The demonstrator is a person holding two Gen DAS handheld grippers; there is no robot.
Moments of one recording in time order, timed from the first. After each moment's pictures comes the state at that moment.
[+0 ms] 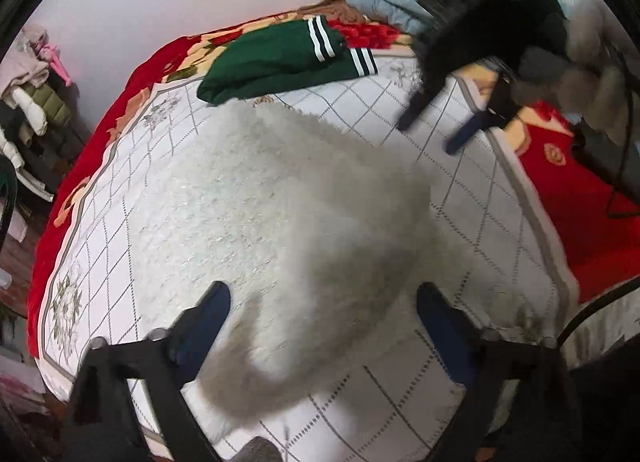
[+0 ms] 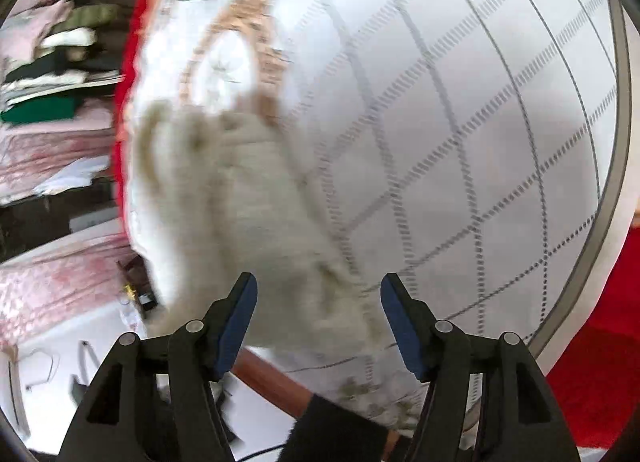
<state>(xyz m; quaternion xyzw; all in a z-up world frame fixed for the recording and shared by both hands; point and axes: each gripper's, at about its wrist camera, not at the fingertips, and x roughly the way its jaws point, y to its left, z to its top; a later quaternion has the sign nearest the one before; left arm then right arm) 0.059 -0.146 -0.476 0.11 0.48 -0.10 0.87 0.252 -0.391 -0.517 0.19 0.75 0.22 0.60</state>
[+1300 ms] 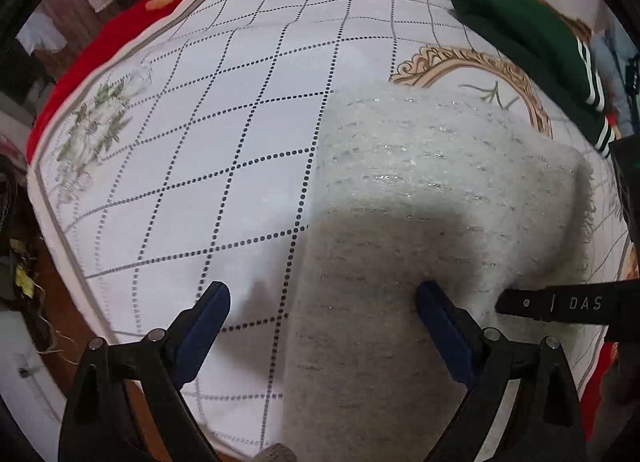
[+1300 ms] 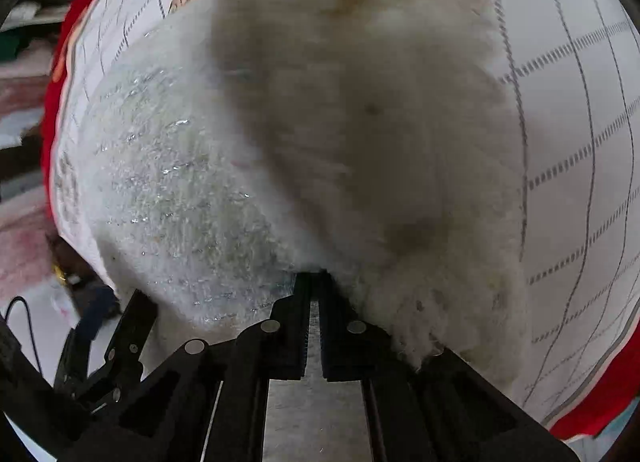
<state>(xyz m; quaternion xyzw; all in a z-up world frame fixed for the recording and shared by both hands) 0.154 0.025 -0.551 -0.15 0.61 0.15 0.76 0.230 -0.177 -0.587 0.02 0.80 0.16 0.58</state>
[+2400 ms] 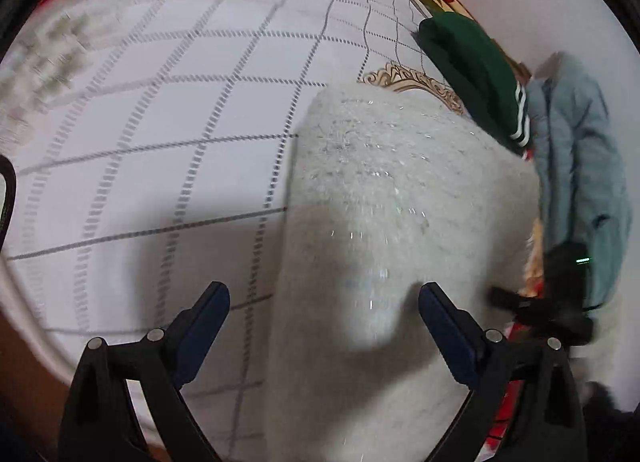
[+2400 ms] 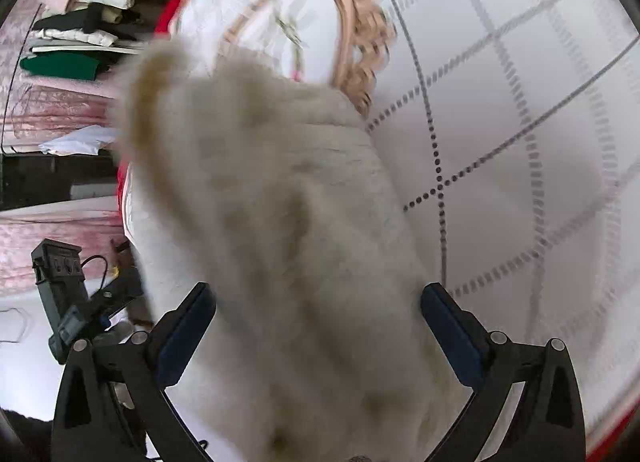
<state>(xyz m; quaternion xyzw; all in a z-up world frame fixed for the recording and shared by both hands) 0.117 0.071 -0.551 -0.33 0.57 0.00 0.75 0.217 -0.301 -0.588 0.15 0.72 0.28 0.62</state>
